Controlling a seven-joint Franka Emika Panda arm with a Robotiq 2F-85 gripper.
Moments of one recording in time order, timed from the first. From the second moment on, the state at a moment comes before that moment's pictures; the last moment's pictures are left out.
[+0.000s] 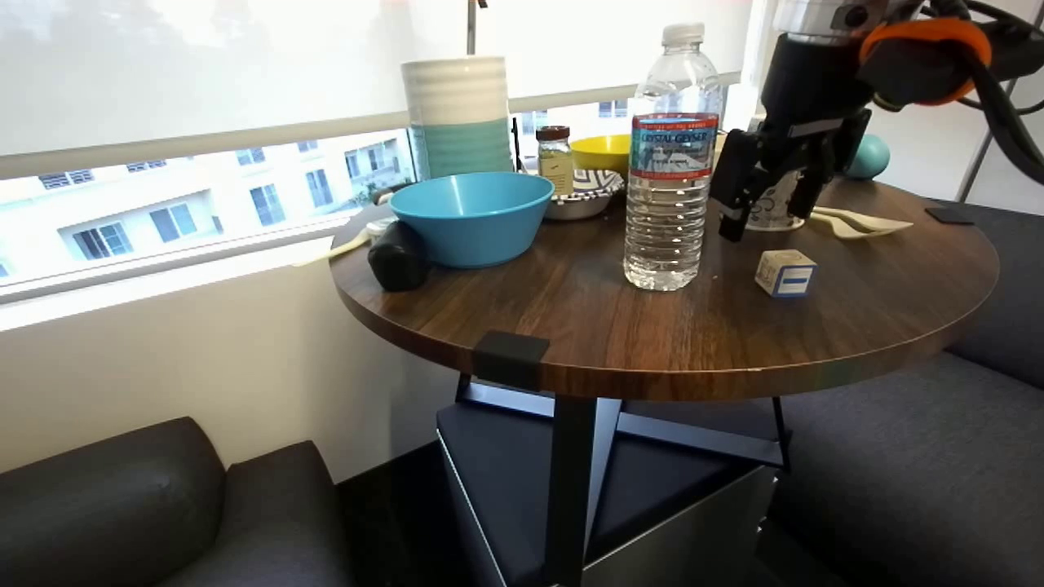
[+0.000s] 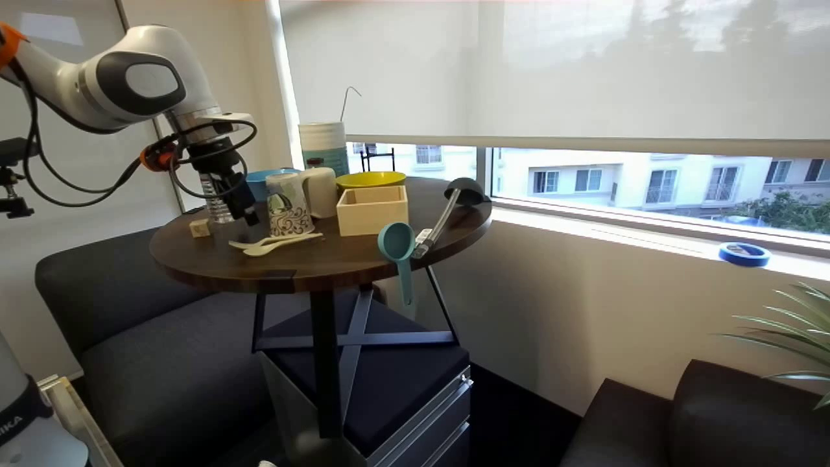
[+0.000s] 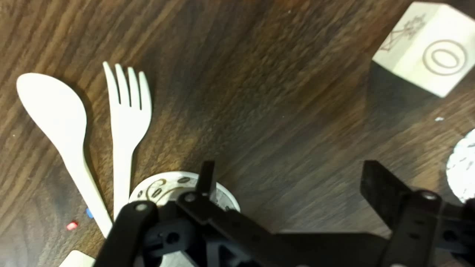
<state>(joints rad) -0.03 -0.49 0.25 -2.69 -0.06 2.37 0.42</state>
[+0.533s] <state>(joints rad) -0.01 -0.57 0.23 -2.65 -0.07 2.30 0.42</state>
